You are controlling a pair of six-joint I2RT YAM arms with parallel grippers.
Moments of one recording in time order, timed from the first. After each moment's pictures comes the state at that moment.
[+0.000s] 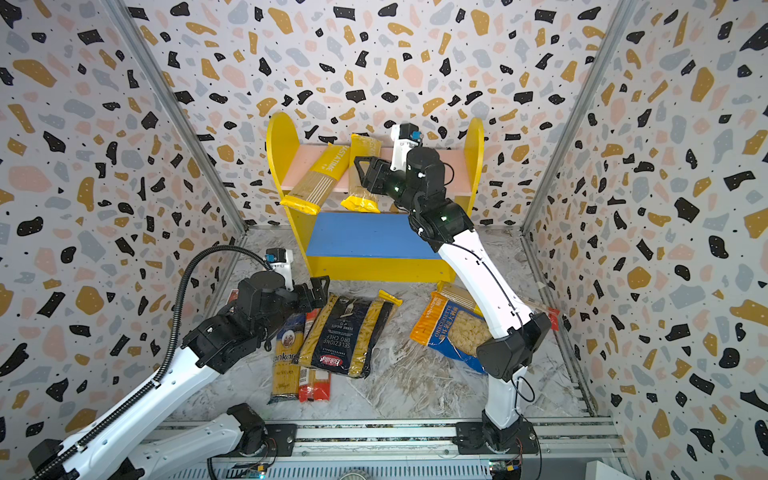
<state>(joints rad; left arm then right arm) -0.65 0.95 1.01 -0.53 -0.32 -0.50 0.61 1.85 2.24 -0.35 -0.14 0.56</state>
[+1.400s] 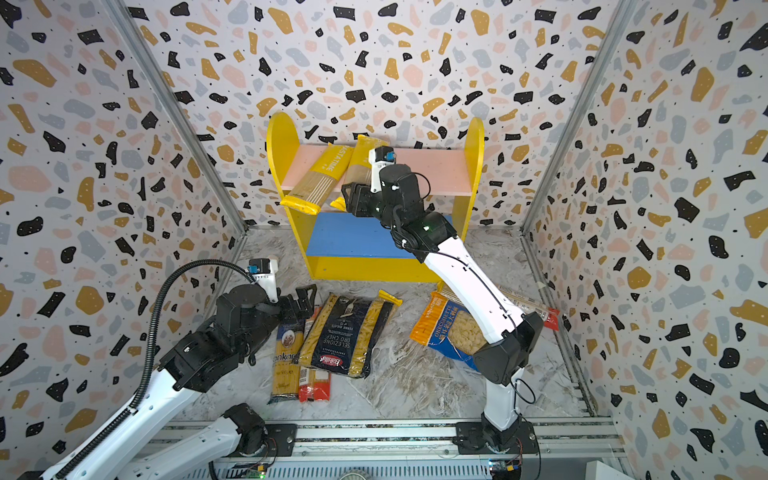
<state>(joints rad) -0.63 0.81 0.96 -0.60 -0.32 -0.47 0.72 1.81 2.15 -0.49 0.01 0.45</state>
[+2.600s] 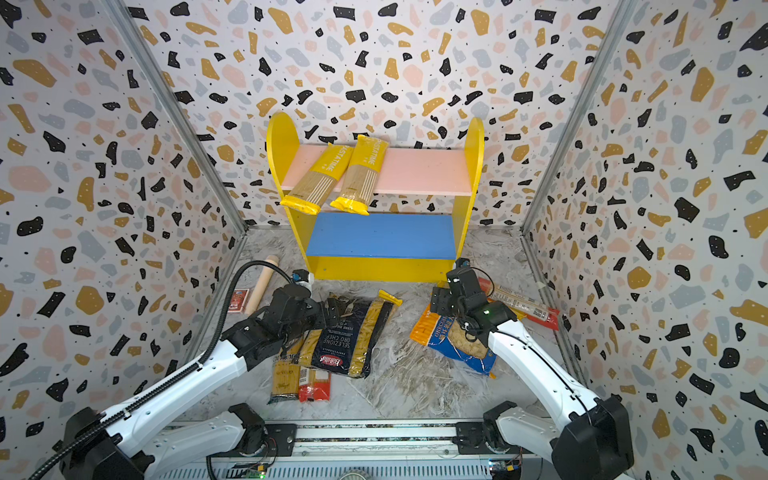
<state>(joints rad) -0.63 1.08 0.80 -0.42 -0.18 -0.59 0.39 1.13 0.87 -0.55 0.14 0.45</state>
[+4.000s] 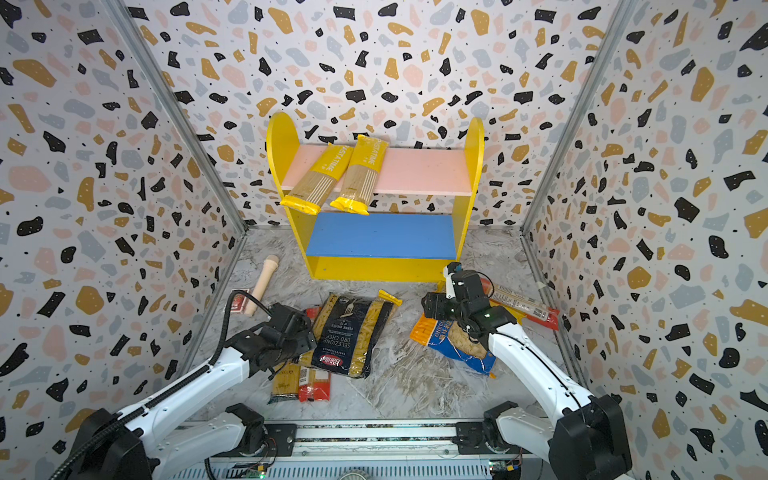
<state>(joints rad) -0.54 1.08 0.60 -0.62 -0.23 -0.85 0.41 1.12 0.81 -0.42 -0.12 0.38</state>
